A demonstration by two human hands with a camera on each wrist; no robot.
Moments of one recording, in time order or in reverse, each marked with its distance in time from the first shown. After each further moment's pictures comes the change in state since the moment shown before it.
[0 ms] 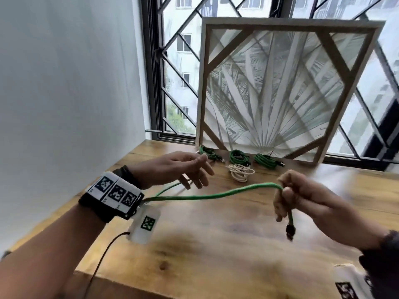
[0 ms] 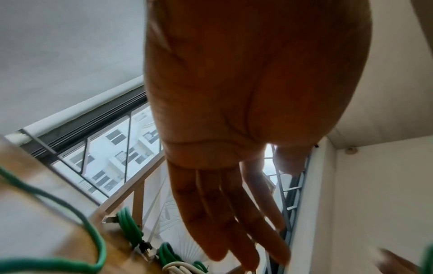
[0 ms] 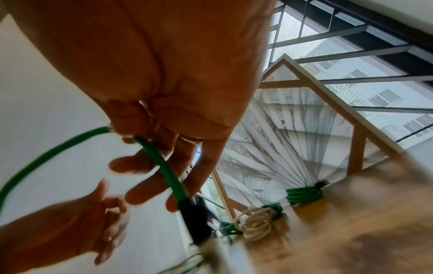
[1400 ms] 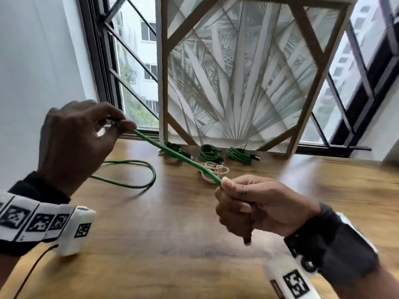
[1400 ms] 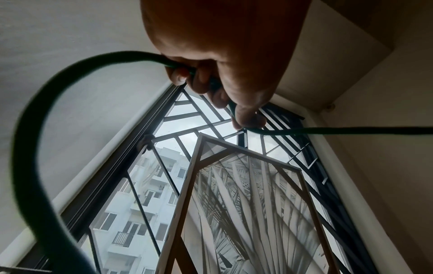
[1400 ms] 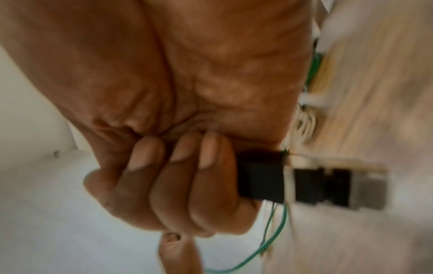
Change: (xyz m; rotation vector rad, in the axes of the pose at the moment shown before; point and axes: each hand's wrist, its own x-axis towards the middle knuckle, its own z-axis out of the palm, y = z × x) left_hand 0.039 -0.042 -0.045 0.802 1.070 0.436; right_hand 0.072 0.029 0.022 0.671 -0.419 0.330
